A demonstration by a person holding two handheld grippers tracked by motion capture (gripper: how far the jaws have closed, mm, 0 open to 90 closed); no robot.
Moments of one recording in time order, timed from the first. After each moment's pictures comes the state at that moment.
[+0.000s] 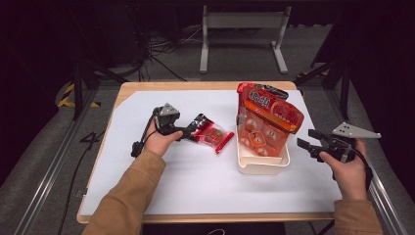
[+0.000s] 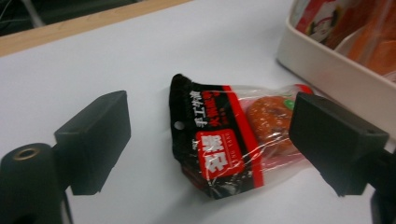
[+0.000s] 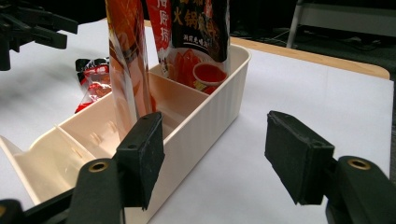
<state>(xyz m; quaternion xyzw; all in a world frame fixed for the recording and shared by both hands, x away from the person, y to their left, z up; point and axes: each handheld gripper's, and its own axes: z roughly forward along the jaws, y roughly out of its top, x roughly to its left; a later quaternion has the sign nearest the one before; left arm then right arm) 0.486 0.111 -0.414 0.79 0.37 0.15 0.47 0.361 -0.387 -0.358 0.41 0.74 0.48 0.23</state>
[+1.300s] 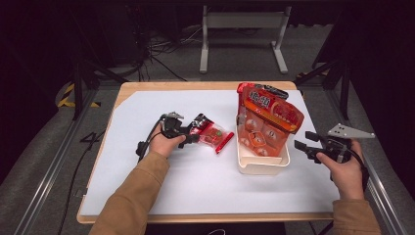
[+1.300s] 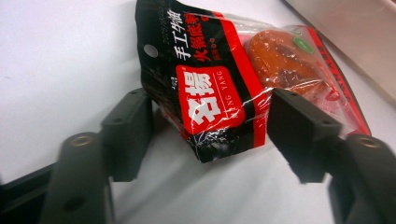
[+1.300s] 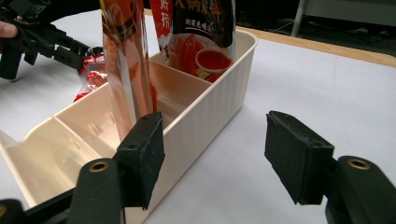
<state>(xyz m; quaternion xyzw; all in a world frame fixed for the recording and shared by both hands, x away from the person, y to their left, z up) 0.499 0.105 -0.450 0.81 0.40 0.02 0.43 0.365 -0.383 -0.367 0.41 0.75 0.47 0.22</state>
